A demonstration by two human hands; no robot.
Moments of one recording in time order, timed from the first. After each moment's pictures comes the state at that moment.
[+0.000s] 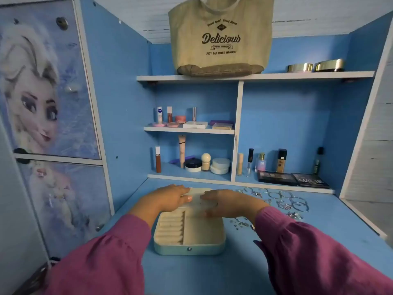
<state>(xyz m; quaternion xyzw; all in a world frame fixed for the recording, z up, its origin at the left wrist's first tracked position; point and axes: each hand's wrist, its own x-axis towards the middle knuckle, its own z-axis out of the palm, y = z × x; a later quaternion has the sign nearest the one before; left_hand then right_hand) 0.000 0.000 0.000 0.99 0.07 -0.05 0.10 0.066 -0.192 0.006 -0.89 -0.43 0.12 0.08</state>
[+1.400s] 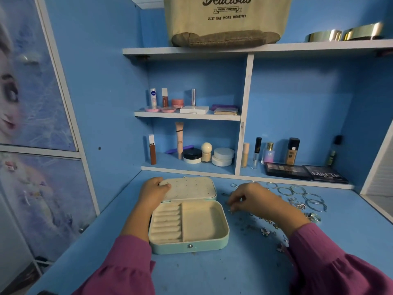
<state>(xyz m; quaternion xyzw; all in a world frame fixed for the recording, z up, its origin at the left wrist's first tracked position) 0.041 0.038 -0.058 0.76 0.26 0.24 0.54 0.120 -0.223 -0.021 -0.90 -0.38 0.05 0.19</state>
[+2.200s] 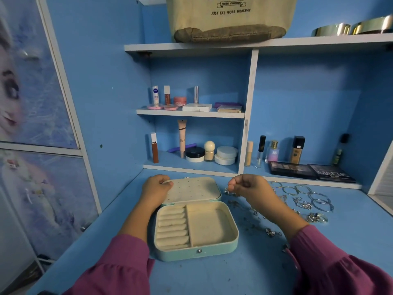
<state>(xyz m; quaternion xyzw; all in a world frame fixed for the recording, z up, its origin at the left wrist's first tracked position) 0.052 0.051 -0.068 0.80 0.26 0.25 0.49 0.117 -0.208 -0.032 -0.78 -0.27 0.06 0.56</state>
